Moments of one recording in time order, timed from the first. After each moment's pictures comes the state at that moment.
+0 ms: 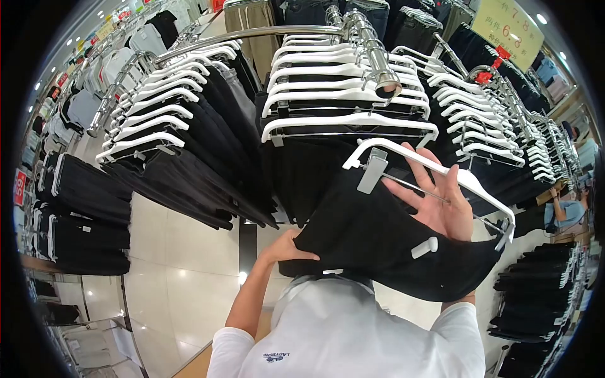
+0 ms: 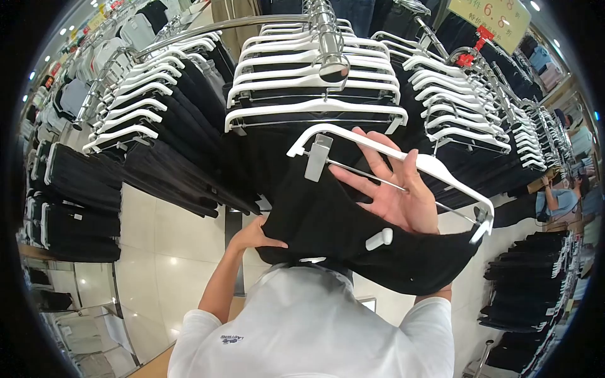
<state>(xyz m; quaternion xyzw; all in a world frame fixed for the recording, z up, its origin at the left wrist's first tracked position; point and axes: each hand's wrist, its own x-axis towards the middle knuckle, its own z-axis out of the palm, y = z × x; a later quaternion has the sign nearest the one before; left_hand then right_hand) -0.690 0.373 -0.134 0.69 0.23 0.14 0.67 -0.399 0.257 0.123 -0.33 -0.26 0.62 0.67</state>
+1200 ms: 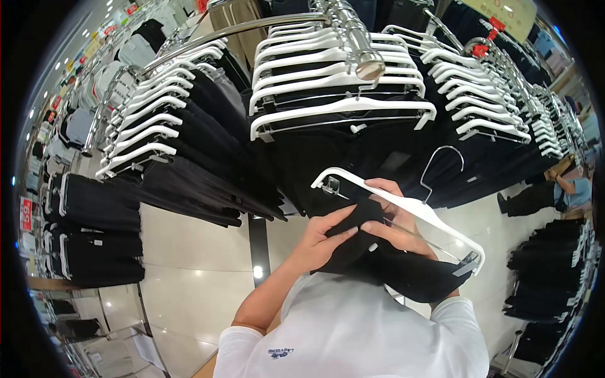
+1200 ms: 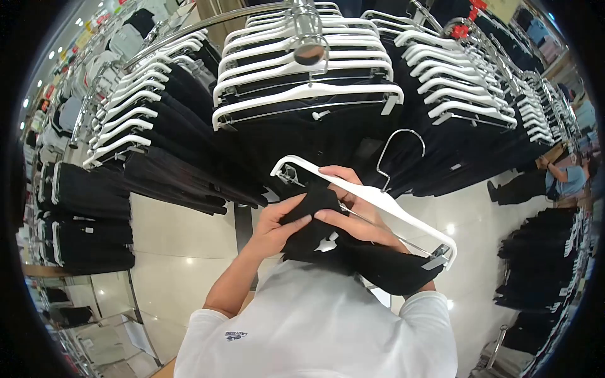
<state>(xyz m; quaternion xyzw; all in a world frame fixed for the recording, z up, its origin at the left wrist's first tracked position) -0.624 0.335 0.000 0.65 0.17 0.28 0.69 -0.420 0.247 0.028 -0.48 -0.46 0.53 0.52</state>
